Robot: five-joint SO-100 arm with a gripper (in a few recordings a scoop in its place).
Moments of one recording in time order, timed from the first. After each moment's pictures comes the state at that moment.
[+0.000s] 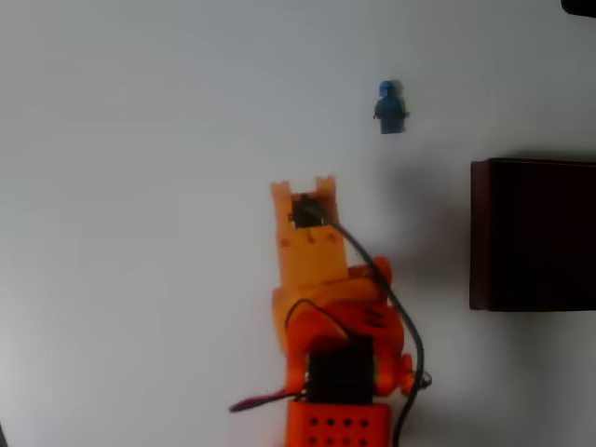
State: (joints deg) arm 3.3 126.2 134.9 64.2 74.3
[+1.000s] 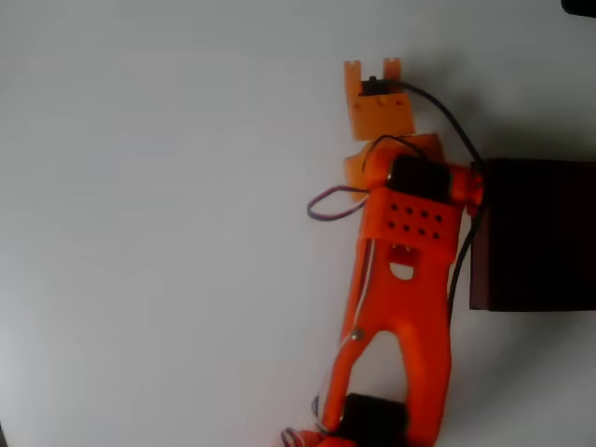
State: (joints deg) arm 12.0 71.4 85.9 65.1 65.7
